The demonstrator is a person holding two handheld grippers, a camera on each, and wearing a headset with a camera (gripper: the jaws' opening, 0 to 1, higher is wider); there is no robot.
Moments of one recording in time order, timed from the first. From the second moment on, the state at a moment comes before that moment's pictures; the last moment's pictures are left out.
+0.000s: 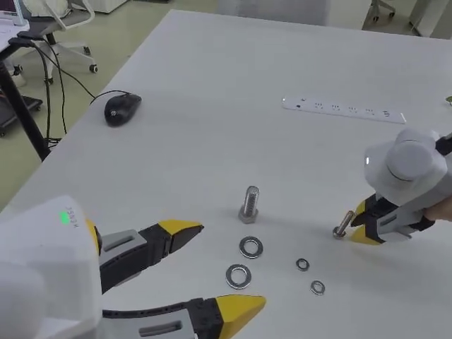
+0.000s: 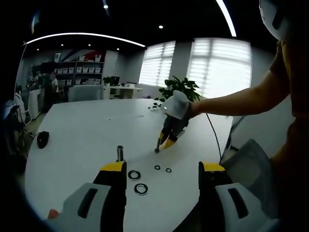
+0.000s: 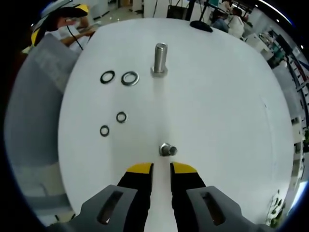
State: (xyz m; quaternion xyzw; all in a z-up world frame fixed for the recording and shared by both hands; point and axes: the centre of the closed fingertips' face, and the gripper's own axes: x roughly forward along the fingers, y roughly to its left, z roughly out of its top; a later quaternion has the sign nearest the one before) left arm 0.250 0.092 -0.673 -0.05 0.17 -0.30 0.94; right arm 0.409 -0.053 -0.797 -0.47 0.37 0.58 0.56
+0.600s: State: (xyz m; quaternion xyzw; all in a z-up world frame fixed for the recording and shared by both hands) left arm 0.235 0.080 -0.665 -0.03 0.16 -0.31 0.93; right arm 0.356 -0.046 -0.791 -0.44 0.36 0.61 0.55
